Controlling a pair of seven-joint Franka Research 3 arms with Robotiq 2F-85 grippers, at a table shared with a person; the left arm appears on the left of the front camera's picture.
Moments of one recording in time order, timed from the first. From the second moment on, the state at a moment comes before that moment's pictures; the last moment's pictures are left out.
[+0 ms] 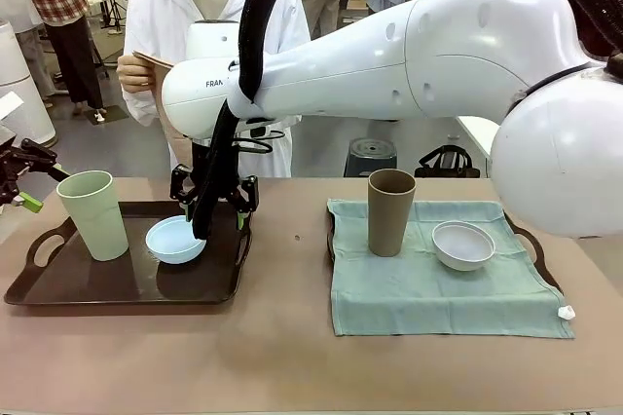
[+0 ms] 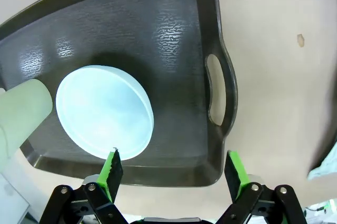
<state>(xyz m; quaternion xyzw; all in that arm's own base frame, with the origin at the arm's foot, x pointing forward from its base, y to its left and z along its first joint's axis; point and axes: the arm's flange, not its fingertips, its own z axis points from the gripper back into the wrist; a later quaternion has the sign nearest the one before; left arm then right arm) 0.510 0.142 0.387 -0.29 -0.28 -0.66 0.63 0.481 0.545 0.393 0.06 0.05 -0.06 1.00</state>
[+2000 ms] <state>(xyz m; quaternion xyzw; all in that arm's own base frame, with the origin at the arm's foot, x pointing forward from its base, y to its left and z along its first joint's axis) 0.534 0.098 0.291 -0.39 -0.31 -0.65 0.58 0.493 0.576 0.346 0.11 0.04 0.04 0.99</state>
